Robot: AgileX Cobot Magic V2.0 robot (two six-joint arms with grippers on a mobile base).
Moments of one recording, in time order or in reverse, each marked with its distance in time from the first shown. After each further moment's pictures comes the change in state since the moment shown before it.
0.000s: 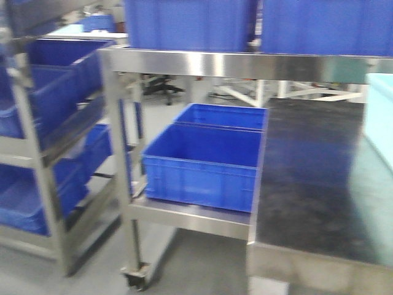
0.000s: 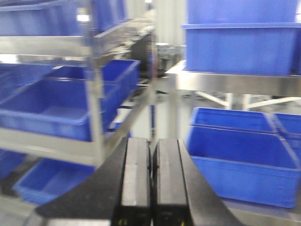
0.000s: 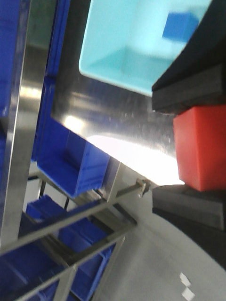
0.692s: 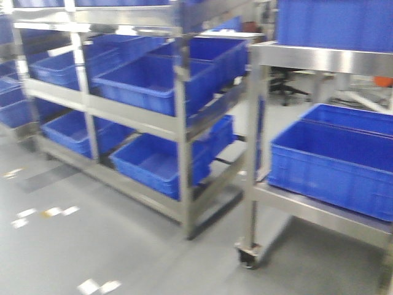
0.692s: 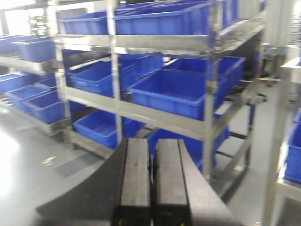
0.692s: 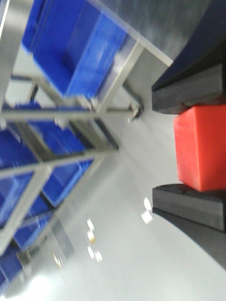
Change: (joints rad) left arm 0.000 0.000 0.000 0.000 0.000 0.000; right arm 0.000 0.000 0.000 0.000 0.000 0.000
